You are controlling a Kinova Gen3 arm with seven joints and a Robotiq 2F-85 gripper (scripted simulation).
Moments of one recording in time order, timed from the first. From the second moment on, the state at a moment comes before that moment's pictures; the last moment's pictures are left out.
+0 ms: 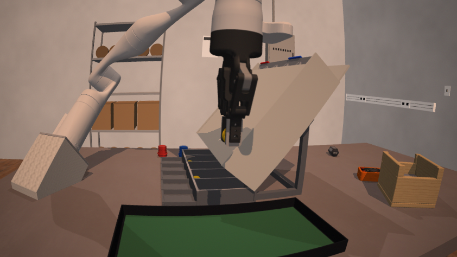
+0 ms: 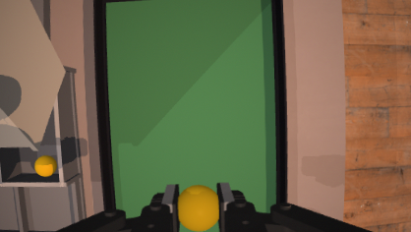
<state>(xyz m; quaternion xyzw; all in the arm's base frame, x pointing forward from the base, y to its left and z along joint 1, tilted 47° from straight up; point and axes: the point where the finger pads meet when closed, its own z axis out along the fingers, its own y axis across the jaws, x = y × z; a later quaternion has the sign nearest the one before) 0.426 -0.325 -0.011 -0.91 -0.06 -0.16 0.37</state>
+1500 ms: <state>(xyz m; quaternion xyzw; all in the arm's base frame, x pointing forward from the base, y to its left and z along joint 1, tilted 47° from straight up) 0.385 -0.175 0.359 -0.91 -0.06 -0.15 0.38</state>
